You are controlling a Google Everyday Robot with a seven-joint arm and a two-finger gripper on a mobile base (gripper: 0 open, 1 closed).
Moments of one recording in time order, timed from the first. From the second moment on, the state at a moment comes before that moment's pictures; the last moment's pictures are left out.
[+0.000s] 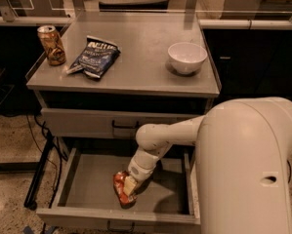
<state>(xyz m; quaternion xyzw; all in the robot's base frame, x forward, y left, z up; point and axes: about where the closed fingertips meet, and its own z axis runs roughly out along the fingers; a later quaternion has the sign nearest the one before) 0.487 0.047 0.449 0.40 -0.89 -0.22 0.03</state>
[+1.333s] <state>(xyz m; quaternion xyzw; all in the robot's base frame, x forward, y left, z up) 0.473 0.043 0.403 0.37 -0.89 -0.24 0.10</state>
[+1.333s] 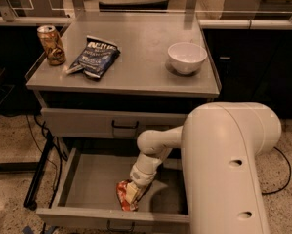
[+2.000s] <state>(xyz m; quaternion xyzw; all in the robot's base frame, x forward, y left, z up) 0.470 0.039 0.398 0.36 -0.90 -0.23 0.11</state>
